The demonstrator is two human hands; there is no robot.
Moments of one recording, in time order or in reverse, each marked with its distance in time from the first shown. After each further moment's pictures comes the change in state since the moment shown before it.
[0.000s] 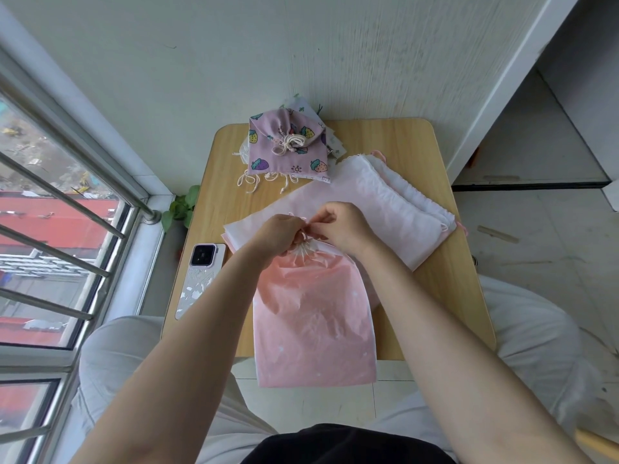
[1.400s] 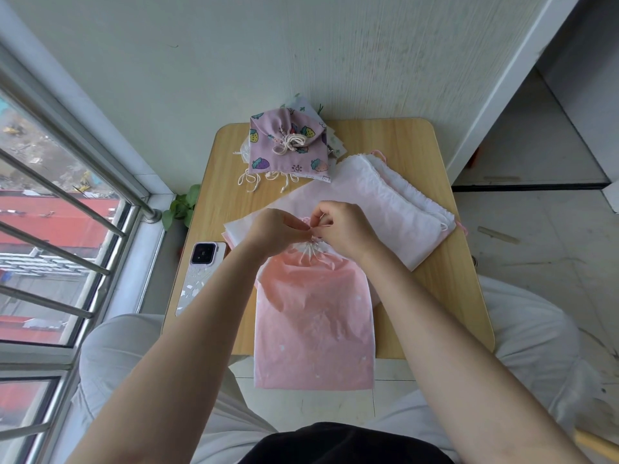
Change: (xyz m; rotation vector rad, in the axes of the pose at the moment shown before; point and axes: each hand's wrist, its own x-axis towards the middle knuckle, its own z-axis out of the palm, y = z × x) left_hand -0.007 0.002 -0.008 0.323 0.117 0.132; right_hand -0.016 -0.012 -0.006 -0.330 0.019 -0.220
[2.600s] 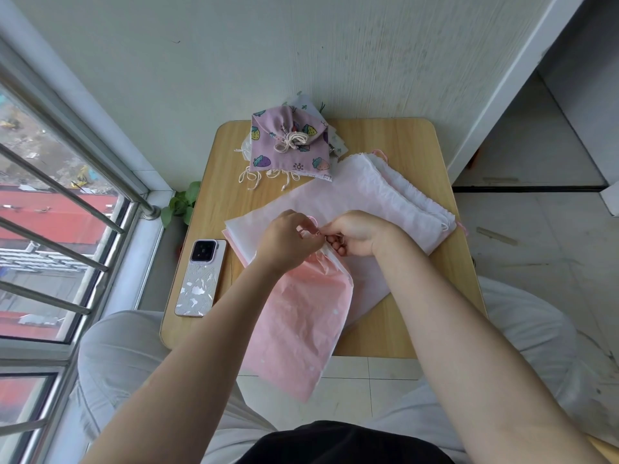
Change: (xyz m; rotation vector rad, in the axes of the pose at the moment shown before) left_hand -0.010 -0.007 0.030 0.153 0.180 0.229; right_hand 0.019 0.014 -0.007 0.559 -0.450 0.650
